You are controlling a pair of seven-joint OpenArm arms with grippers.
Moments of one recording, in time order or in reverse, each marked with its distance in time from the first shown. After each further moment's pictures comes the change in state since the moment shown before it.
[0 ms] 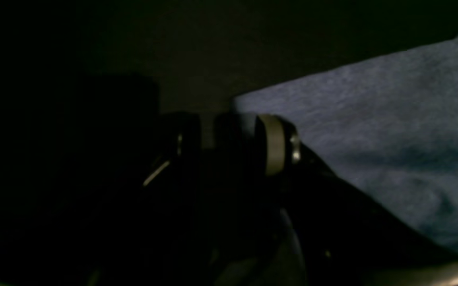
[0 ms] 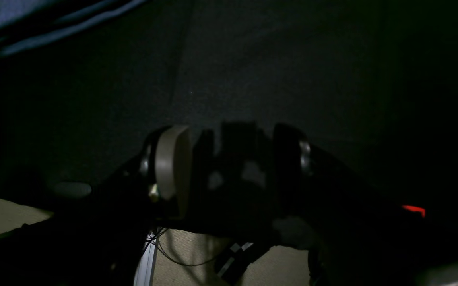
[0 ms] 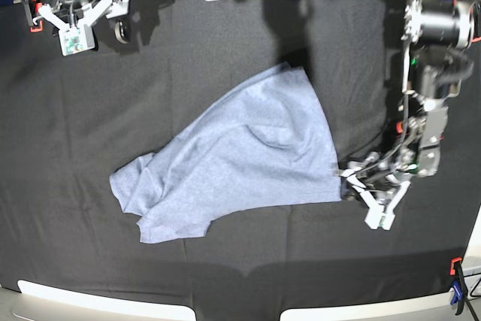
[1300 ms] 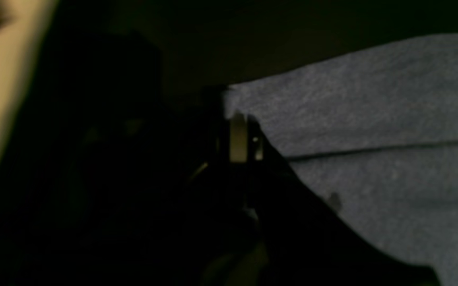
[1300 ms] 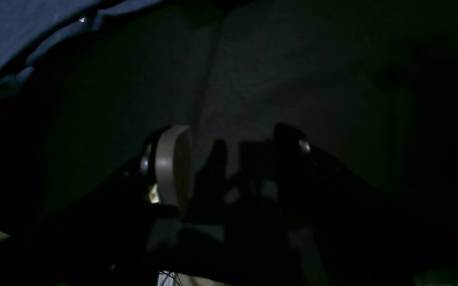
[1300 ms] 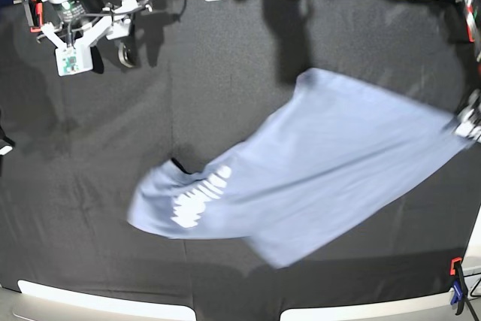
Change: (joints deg) left arm 20.5 -18.5 -30.3 7.4 -8.8 3.5 1.9; right arm 7.0 -0.2 -0.9 0.0 5.3 0.0 -1.1
